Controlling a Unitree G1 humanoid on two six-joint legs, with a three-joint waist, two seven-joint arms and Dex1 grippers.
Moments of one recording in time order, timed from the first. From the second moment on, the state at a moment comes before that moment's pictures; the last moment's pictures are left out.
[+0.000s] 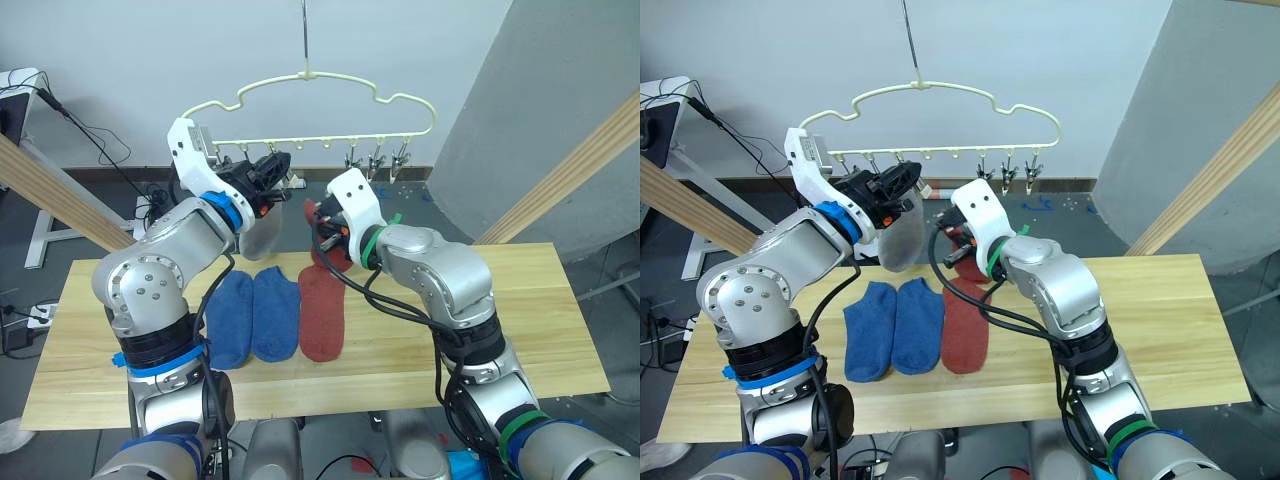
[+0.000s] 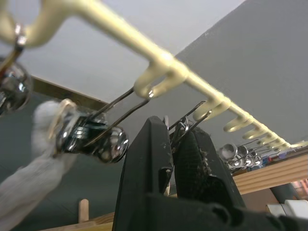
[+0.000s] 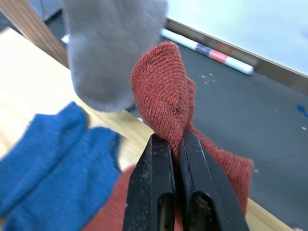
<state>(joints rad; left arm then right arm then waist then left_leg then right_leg) -0.71 0.24 0.38 -0.34 -0.88 1.12 0.06 -0.81 -0.01 0.24 -0.22 0.15 1.19 0.30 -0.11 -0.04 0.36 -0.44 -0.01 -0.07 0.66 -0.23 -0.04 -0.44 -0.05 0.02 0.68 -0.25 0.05</state>
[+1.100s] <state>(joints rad) -0.68 0.25 0.35 -0.34 -0.88 1.08 0.07 -0.92 -0.02 0.24 -0.14 0.18 1.13 0.30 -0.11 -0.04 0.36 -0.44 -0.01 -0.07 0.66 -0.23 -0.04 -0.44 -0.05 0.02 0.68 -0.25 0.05</state>
